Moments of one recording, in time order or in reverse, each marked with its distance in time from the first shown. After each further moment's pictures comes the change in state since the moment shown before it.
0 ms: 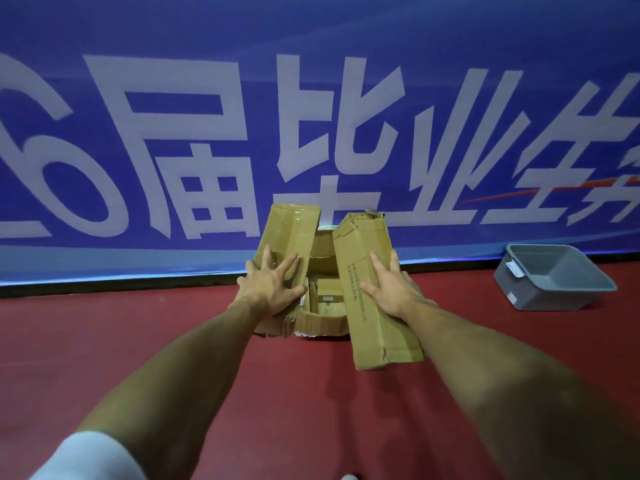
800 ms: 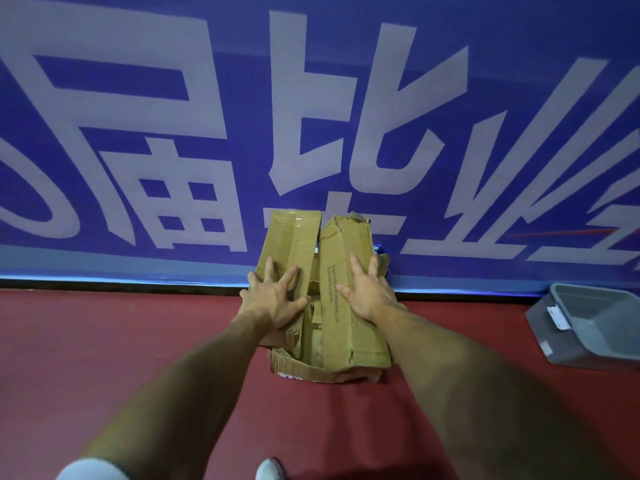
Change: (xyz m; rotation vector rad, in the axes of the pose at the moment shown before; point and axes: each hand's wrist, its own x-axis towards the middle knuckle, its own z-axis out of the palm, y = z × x) left_hand 0.302 0.012 0.029 -0.051 -0.108 -0.107; right_hand 0.329 -0.033 -0.025 -0.036 -0.112 -0.026
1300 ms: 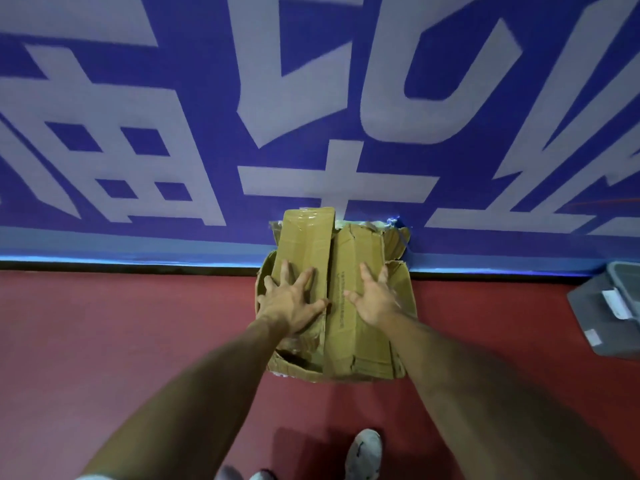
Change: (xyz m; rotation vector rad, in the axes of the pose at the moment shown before) left_hand 0.176 0.007 0.155 -0.126 -0.125 -0.036; right_hand 0.195 0.090 0.135 0.067 -0.119 0.133
